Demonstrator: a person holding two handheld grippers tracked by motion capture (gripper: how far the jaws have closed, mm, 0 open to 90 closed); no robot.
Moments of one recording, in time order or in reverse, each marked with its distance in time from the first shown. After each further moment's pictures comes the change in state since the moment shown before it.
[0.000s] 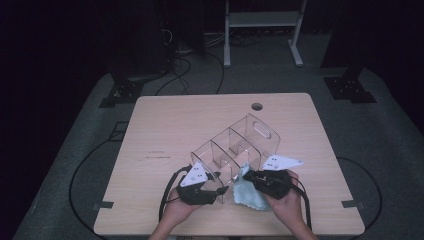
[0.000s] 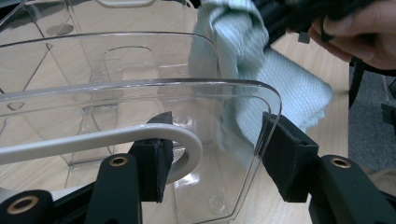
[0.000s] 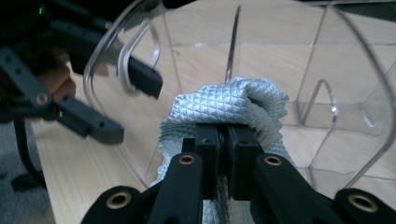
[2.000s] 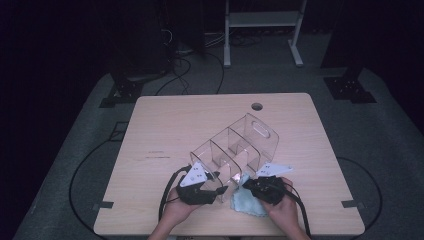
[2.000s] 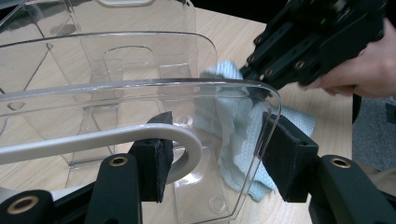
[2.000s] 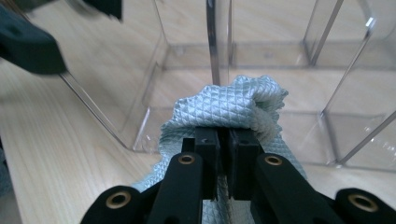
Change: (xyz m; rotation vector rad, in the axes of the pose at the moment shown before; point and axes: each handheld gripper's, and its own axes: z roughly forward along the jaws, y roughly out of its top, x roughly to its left) left arm 0.001 -0.001 -0.001 0.003 0.008 0.001; right arm -0.005 -0.035 0.028 0.118 -0.030 0.037
